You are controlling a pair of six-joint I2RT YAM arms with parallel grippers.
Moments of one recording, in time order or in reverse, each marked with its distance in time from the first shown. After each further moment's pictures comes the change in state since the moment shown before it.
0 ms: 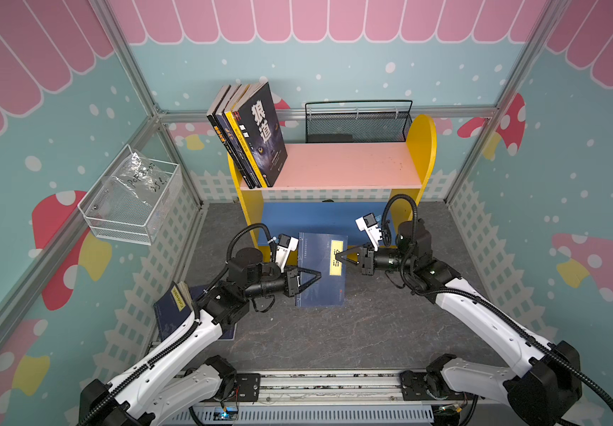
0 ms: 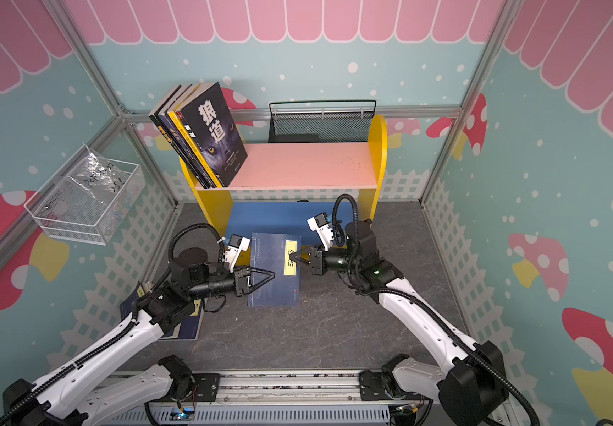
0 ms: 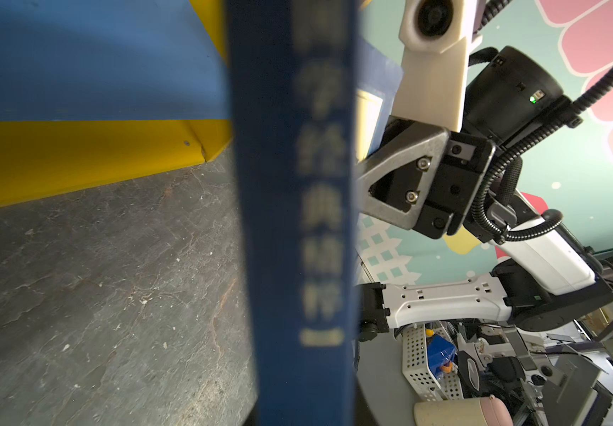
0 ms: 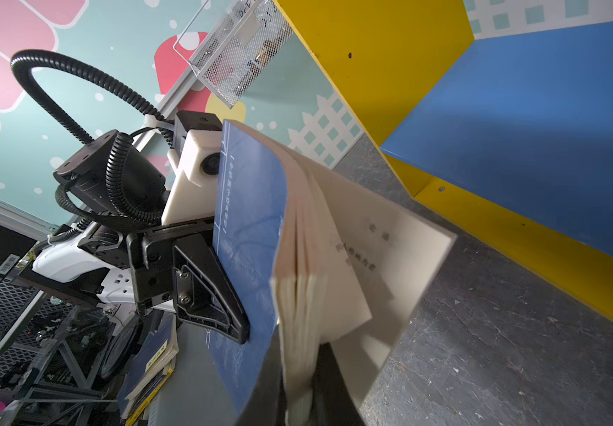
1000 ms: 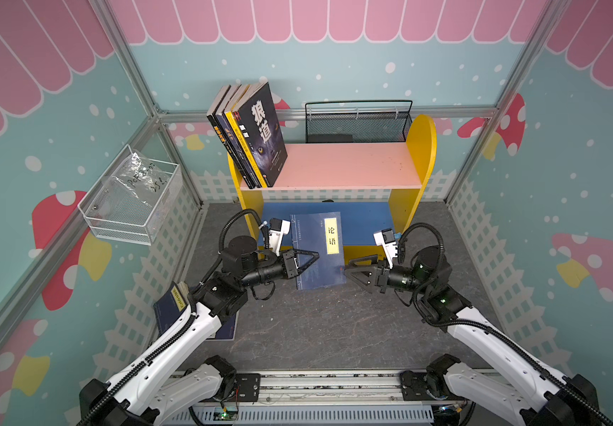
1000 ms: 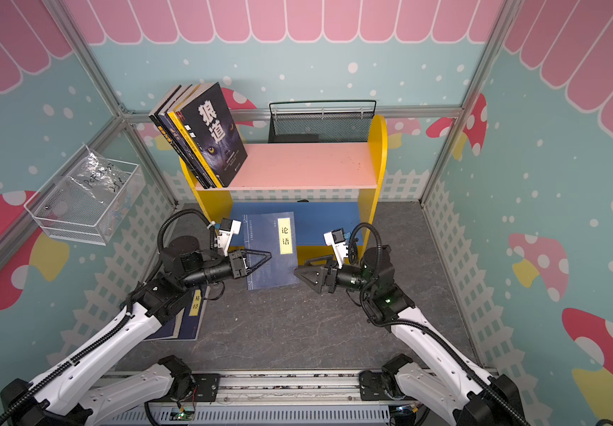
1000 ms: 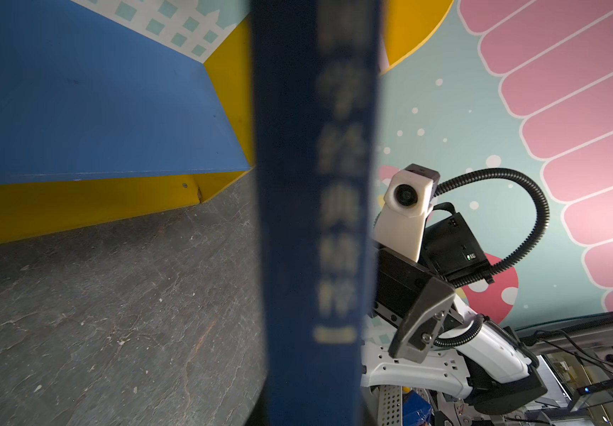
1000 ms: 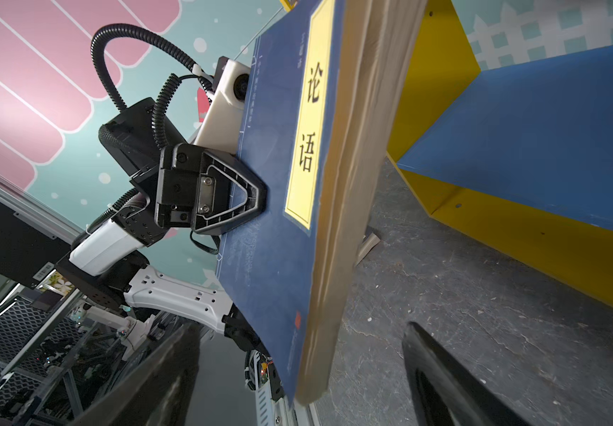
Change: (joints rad) left arm 0.042 0.044 0.111 0.055 -0.040 -0.160; right arm -0.011 -0.211 -0.302 0.328 0.004 0.176
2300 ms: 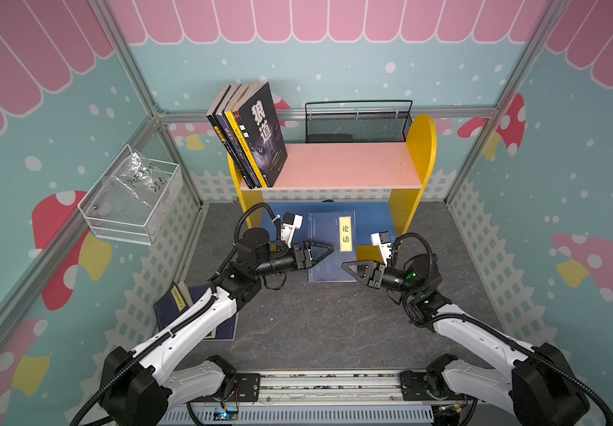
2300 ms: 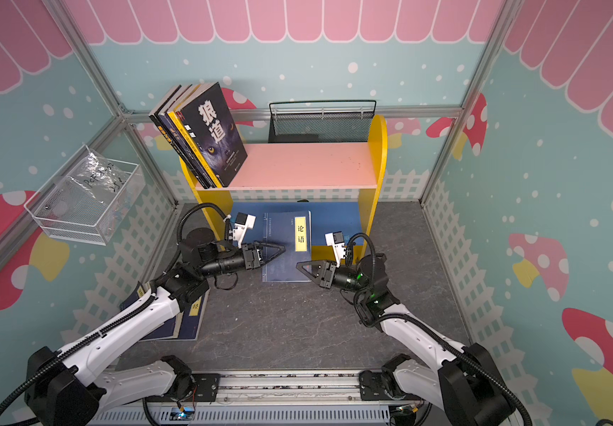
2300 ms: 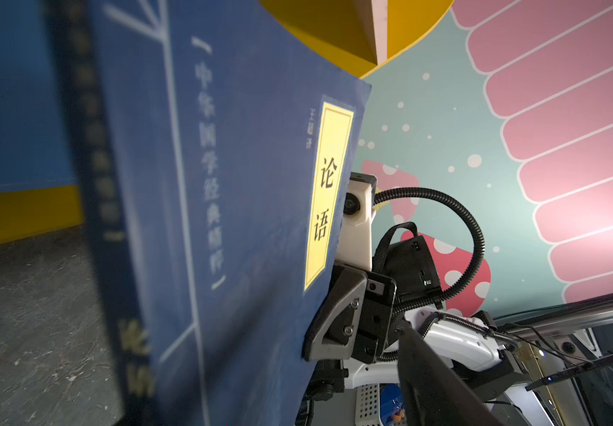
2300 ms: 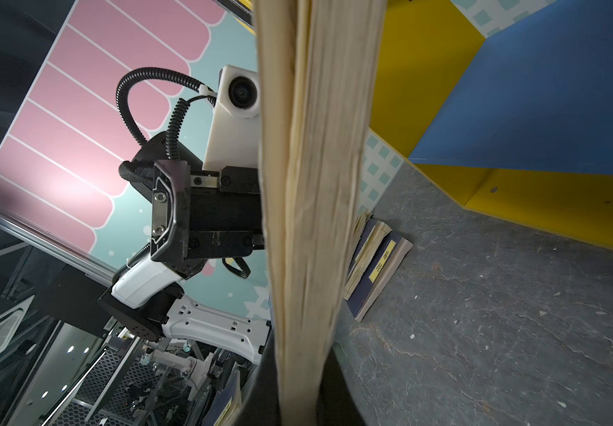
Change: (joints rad) left arm -0.001 0.147 0.000 0.167 0.091 -0.056; right arm -0.010 0.123 -0.146 0.444 0.021 0.344
